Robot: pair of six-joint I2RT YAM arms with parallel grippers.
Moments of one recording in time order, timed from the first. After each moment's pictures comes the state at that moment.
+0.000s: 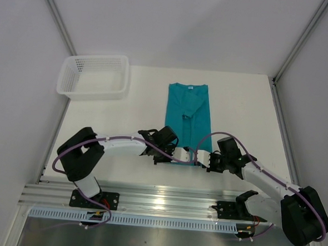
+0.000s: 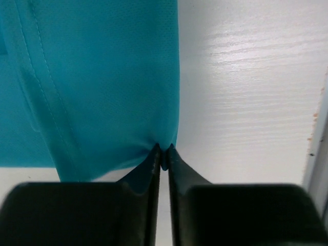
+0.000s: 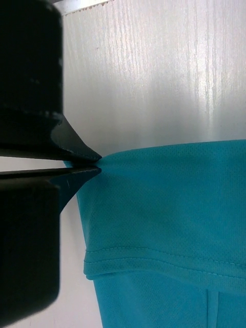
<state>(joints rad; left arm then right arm) -0.93 1.65 0.93 -0.41 0.24 0.67 0.49 1.09 0.42 -0.36 -0.37 -1.03</state>
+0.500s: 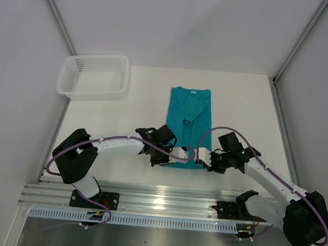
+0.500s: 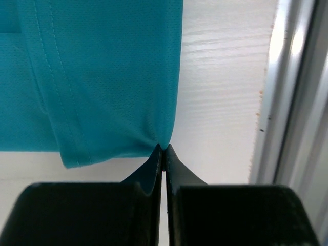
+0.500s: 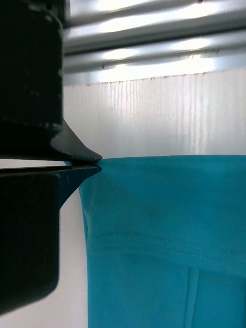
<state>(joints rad) -0.93 1.62 0.96 -0.54 0.29 0.61 0.49 1.05 0.55 -0.63 -0.48 -1.03</state>
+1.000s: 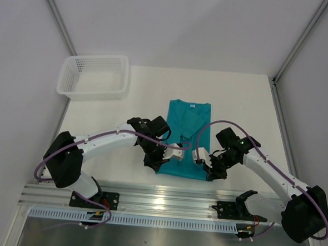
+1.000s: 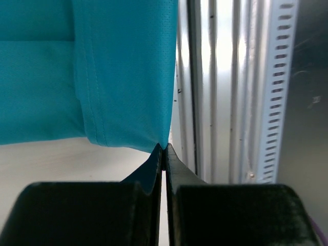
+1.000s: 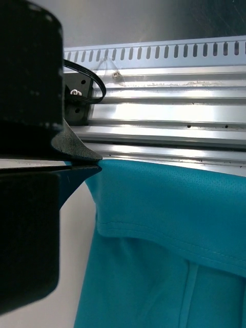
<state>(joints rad) -0.87 1.52 1.08 -0.92 0.55 0.66 0.52 1.12 0.77 -1.06 -0.68 -1.03</state>
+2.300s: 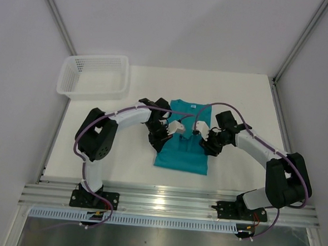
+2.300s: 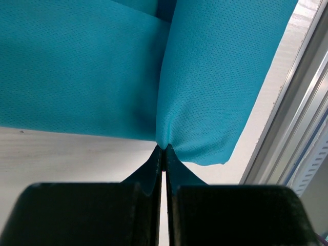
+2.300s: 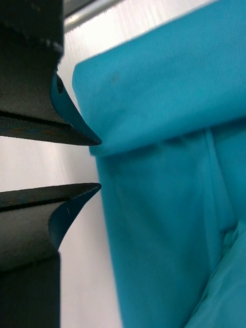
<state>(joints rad) -0.63 1.94 1.38 -0.96 0.53 0.63 0.37 1.44 0.86 -0.62 -0.47 -0.82</state>
